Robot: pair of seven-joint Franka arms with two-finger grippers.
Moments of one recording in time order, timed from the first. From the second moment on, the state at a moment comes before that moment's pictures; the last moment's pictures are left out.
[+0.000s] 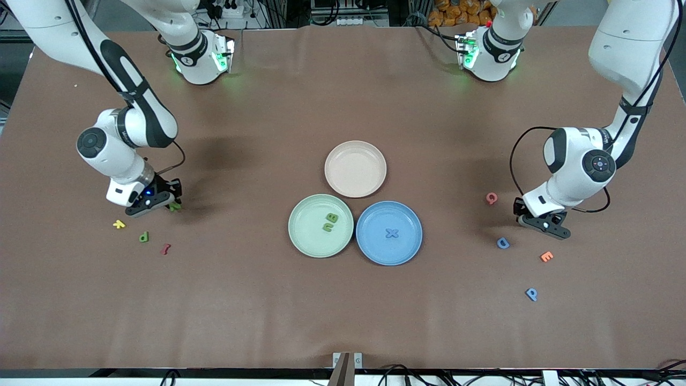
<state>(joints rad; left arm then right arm) 0.13 0.45 -0.12 -2.14 0.13 2.69 0.35 -0.23 0.34 0.20 -2.35 -0.06 2.75 -0.41</state>
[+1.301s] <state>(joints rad) -0.25 0.34 -0.13 -1.99 0.12 2.42 -0.33 0.21 0.53 0.34 -1.78 -0.14 2.41 0.95</state>
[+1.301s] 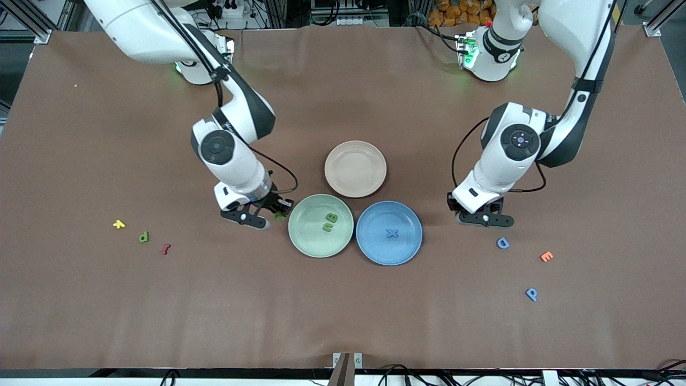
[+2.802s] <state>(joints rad) -0.45 0.71 -0.11 -1.52 0.12 2.30 -0.75 0.27 0.70 0.33 -1.53 -0.23 2.30 1.19</state>
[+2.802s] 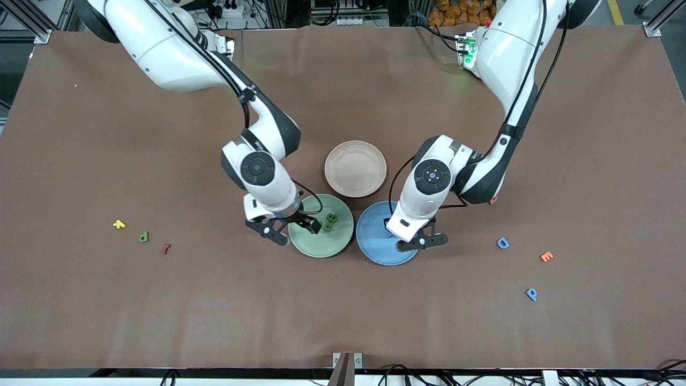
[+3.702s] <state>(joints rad) -0.45 0.74 -0.10 -1.51 0.12 2.35 -0.77 -0.07 0.33 0.34 -1.87 -0.20 2.25 0.64</state>
